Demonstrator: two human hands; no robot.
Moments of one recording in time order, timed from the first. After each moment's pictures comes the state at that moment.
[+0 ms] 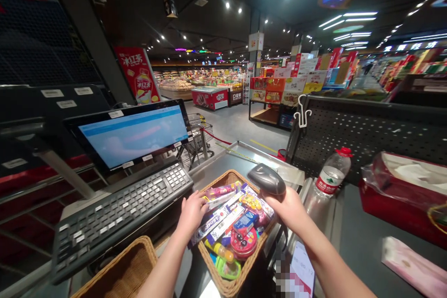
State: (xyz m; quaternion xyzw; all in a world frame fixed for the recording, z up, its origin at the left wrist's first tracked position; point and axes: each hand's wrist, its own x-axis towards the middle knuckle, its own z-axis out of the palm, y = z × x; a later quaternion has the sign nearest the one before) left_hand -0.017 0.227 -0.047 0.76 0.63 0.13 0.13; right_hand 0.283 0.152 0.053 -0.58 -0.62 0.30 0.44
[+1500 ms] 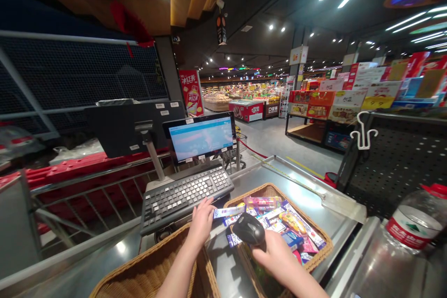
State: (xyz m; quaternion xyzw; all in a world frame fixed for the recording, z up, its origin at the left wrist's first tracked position) left_hand -0.114 0.161 -0.026 0.66 0.71 0.23 0.12; right_hand 0.140 0.124 -0.005 -0.49 -0.77 0.31 0.25
